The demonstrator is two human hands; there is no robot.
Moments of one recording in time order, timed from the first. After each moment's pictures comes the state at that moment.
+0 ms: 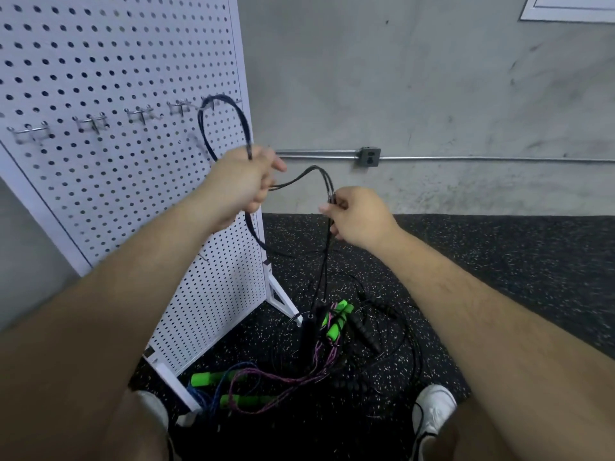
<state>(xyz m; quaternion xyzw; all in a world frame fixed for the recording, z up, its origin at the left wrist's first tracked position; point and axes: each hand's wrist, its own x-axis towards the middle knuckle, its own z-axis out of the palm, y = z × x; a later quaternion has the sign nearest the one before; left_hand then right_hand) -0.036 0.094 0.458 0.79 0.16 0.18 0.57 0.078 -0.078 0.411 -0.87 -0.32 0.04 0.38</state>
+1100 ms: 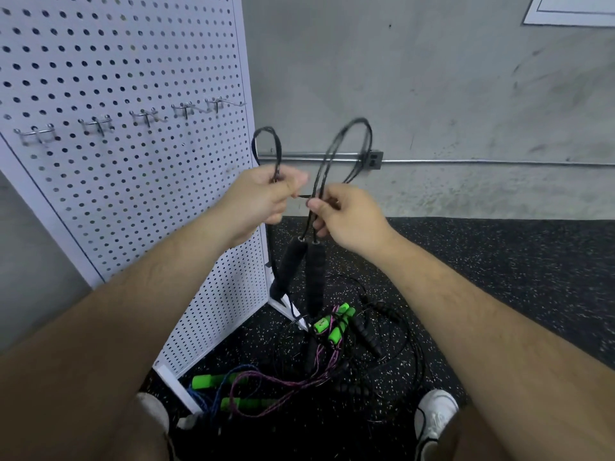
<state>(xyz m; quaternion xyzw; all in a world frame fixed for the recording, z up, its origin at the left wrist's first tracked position) -0.027 0.089 0.433 0.76 0.08 0.17 0.63 0.057 -0.070 0.417 -0.80 -0.36 0.07 0.47</state>
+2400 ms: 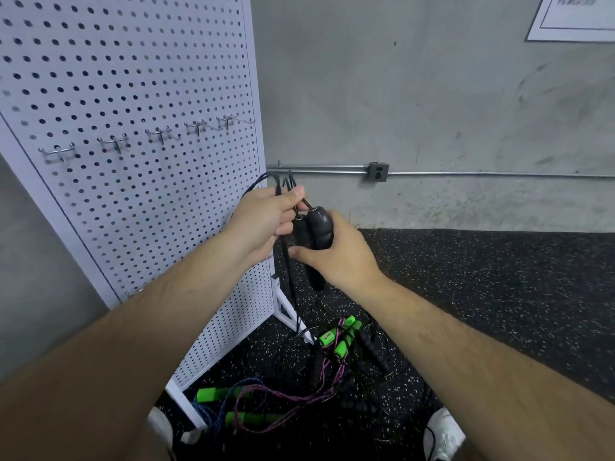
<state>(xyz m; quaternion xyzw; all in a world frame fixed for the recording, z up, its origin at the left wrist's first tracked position) -0.025 0.072 0.433 0.63 0.16 0.22 0.72 0.035 -0.061 0.389 -0.81 -0.33 0.04 0.48</state>
